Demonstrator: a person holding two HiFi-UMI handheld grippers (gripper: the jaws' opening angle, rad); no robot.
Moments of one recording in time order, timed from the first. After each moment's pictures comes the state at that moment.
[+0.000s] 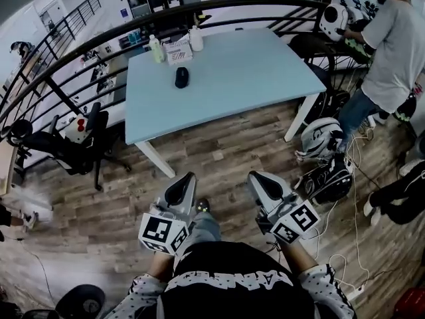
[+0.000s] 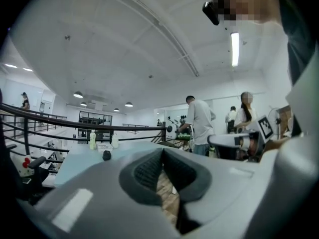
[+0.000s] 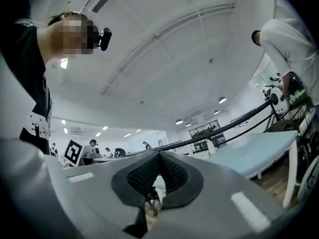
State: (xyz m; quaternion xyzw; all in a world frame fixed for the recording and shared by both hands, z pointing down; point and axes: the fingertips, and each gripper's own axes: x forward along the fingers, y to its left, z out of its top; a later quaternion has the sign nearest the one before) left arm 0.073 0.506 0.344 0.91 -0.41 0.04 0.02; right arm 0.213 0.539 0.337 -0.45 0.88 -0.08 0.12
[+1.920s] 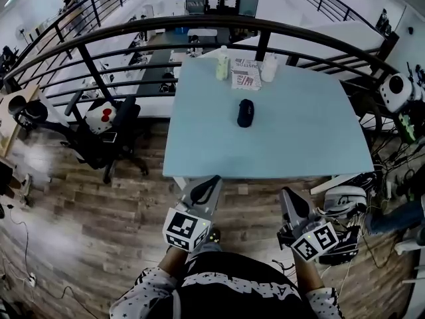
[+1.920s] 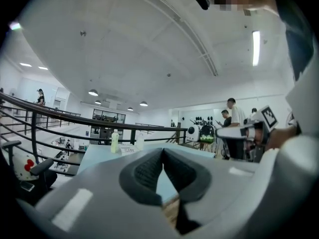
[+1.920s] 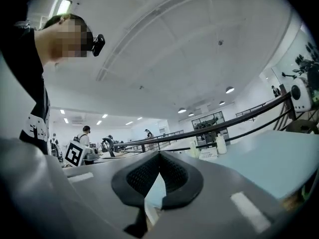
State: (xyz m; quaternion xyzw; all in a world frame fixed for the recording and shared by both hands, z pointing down) left arm -0.076 0.222 0.361 0.88 -0.47 0.03 0.05; right arm 0.090 0.246 0.330 -0.43 0.90 -0.09 0.05
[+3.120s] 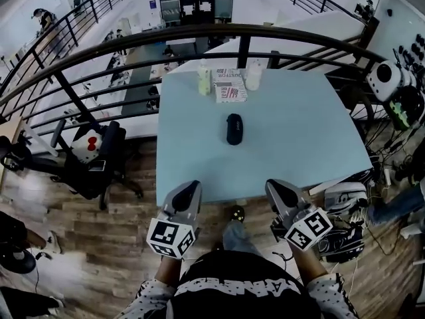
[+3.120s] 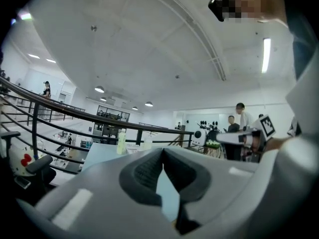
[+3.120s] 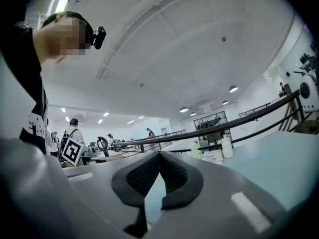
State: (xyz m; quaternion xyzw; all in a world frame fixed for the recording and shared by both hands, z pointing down) left arm -0.123 0.131 0.360 0.87 -0.48 0.00 0.08; right arm 0.057 0.145 0.331 -0.42 0.90 -0.08 0.04
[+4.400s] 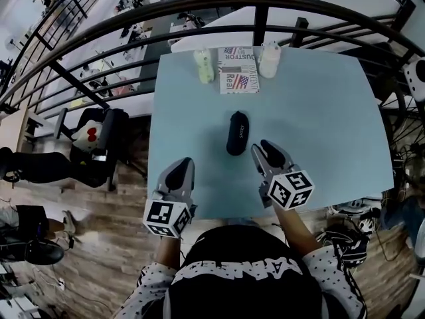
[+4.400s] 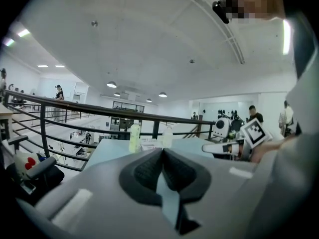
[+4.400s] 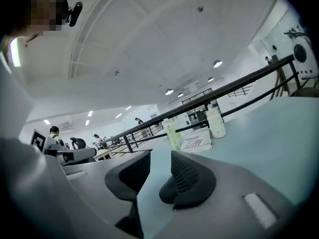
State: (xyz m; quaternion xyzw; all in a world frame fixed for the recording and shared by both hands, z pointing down) left arm -0.093 -0.078 0.412 0.82 -0.56 0.06 0.10; right arm 0.090 -0.139 0.453 -0.43 0.88 -0.21 0.00
